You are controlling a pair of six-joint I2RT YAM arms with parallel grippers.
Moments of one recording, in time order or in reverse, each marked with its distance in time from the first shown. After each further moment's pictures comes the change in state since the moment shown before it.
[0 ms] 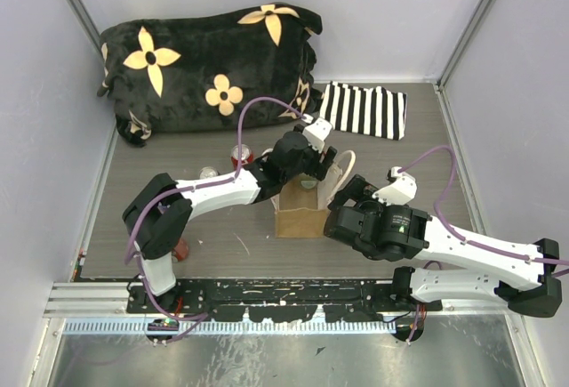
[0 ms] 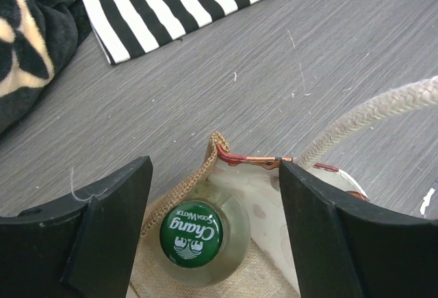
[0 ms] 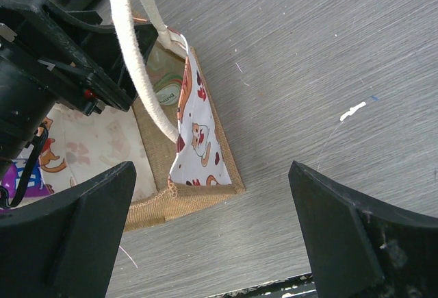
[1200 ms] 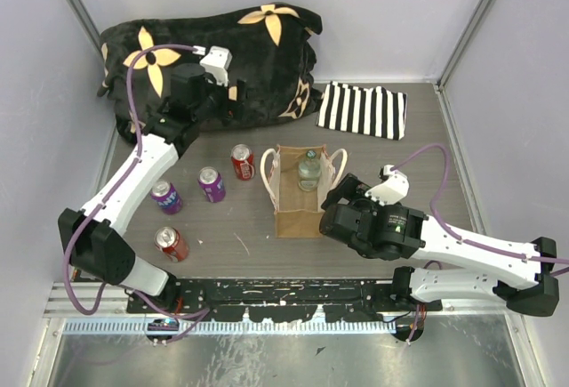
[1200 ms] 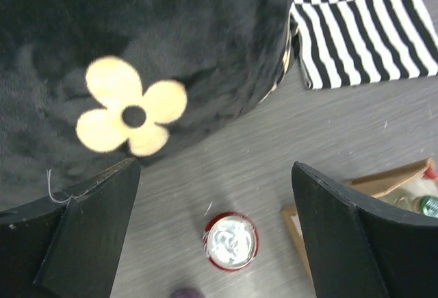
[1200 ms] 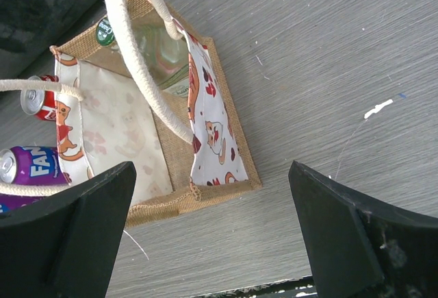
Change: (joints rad) left arm 0.479 -0.340 0.206 -0.534 0.135 0.010; right arm 0.000 0.017 0.000 0.091 -0.016 -0.065
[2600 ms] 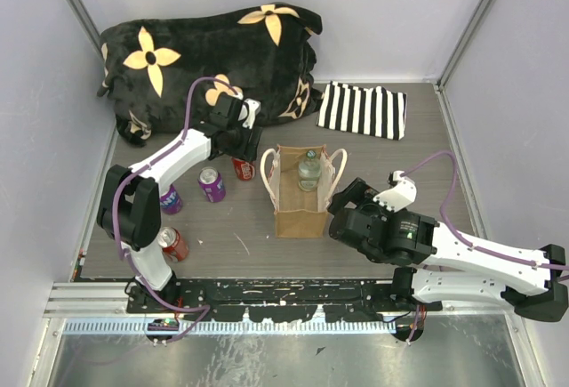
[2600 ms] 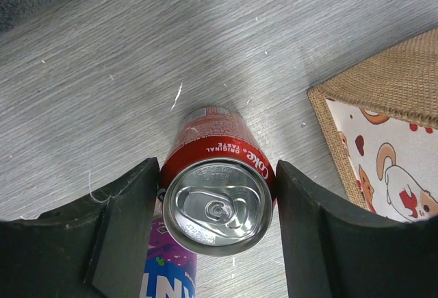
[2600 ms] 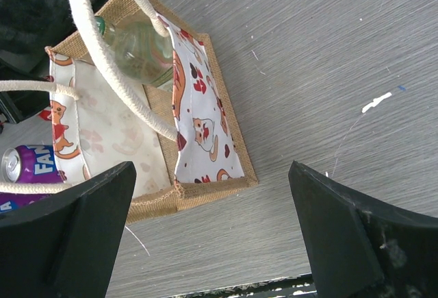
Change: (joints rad) left arm -0.020 0.280 -0.068 -0.256 0.053 0.040; right arm 0.000 -0.095 -0.079 0.036 -0.013 0.006
